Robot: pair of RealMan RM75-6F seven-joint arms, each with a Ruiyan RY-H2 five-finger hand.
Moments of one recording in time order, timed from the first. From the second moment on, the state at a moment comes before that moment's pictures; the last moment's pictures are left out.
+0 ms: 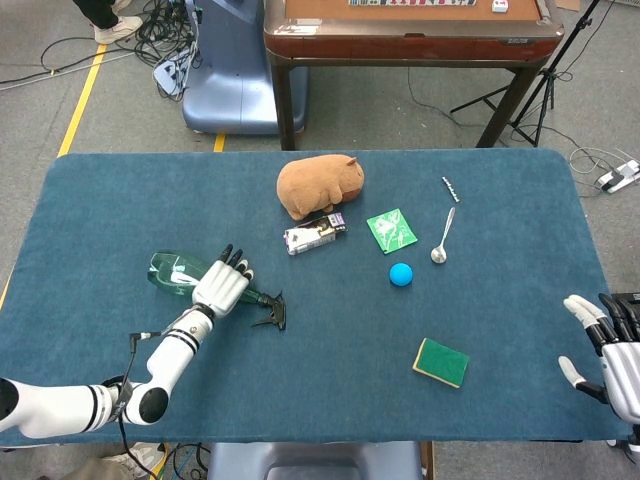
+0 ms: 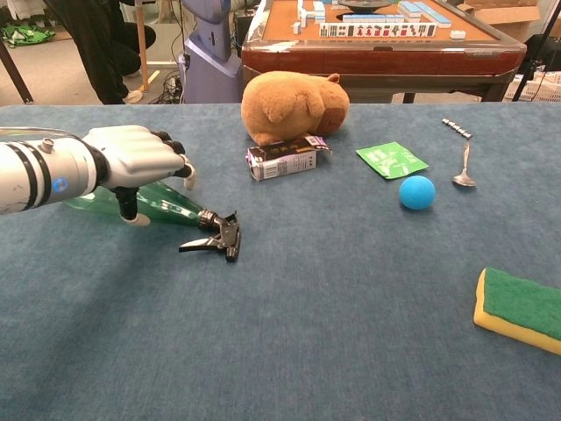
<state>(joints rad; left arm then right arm) -1.00 -1.50 -0.04 -1.53 0.68 0.94 1.07 -0.01 -0.99 0.01 -1.68 -1.60 1.58 0.05</state>
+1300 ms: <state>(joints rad) -0.79 -1.33 -0.31 -1.62 1.00 0.88 -0.24 -0.02 -0.99 0.01 -1.68 -1.62 1.59 0.04</state>
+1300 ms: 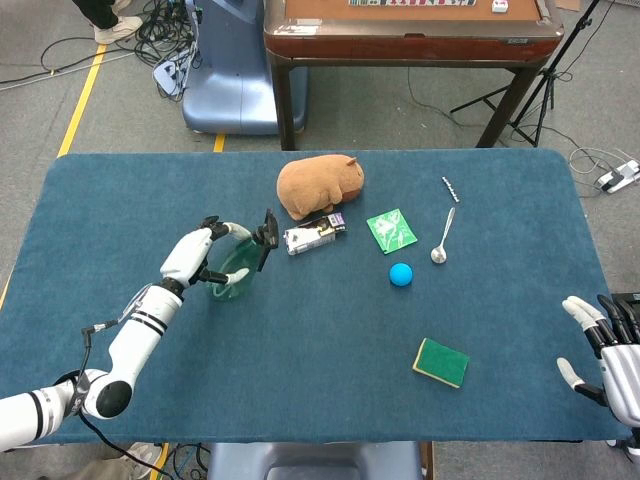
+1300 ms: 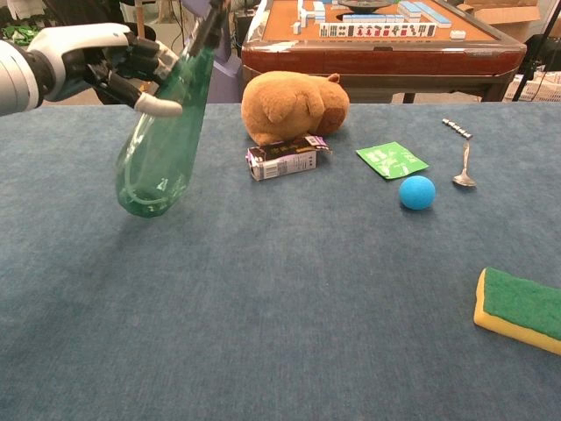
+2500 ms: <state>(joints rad) -0.69 -1.56 -0.33 -1.24 1.25 1.00 -0.63 -0.02 -0.99 0.01 -1.69 -1.62 1.59 0.03</state>
